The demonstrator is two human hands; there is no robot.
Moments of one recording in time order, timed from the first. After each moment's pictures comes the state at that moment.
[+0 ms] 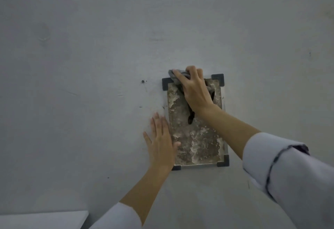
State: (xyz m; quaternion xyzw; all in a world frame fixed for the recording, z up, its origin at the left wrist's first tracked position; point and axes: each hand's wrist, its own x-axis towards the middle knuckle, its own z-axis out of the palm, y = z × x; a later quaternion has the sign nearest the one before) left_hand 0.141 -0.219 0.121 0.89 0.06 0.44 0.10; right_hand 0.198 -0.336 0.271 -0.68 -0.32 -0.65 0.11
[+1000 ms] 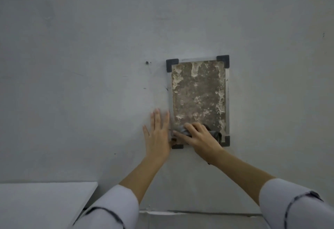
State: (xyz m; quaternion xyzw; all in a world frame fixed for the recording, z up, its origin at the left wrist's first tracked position) left_hand 0.136 -0.193 0.079 0.92 0.07 0.38 0.04; right_hand 0.192 -0.369 0.077 -0.74 -0.45 -0.50 -0.06
